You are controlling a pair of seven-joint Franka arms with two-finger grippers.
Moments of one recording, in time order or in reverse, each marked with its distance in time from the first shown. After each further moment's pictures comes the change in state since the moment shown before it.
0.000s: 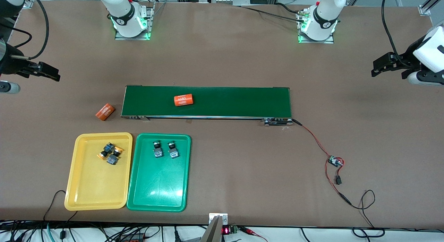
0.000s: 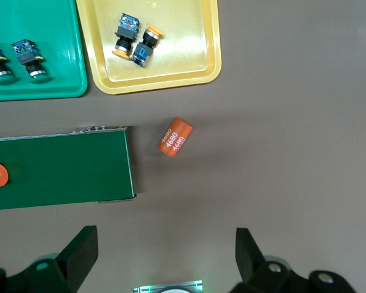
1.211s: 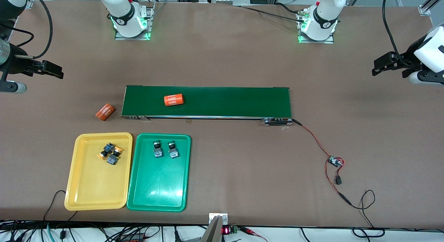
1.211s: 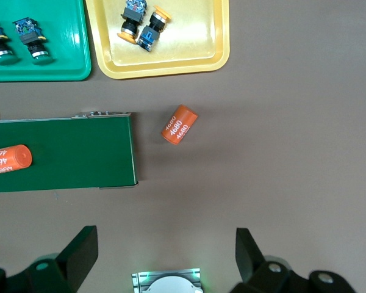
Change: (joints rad) left arm 0.000 0.000 0.006 0.001 0.000 -0.015 0.000; right arm 0.003 0.004 0.014 0.010 0.004 -0.048 -0.020
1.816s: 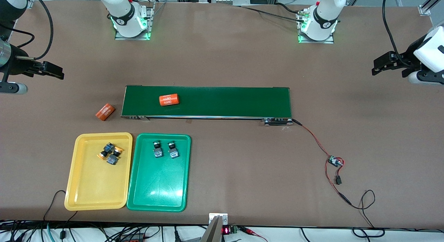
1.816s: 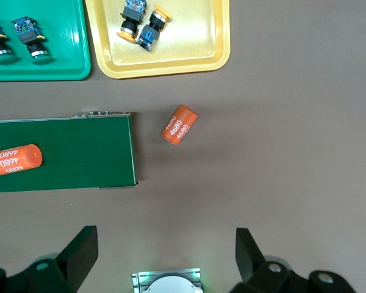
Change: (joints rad) left arm 0.000 0.000 0.000 0.000 0.000 -0.008 0.000; right arm 0.000 0.004 0.000 0.001 0.000 0.001 0.000
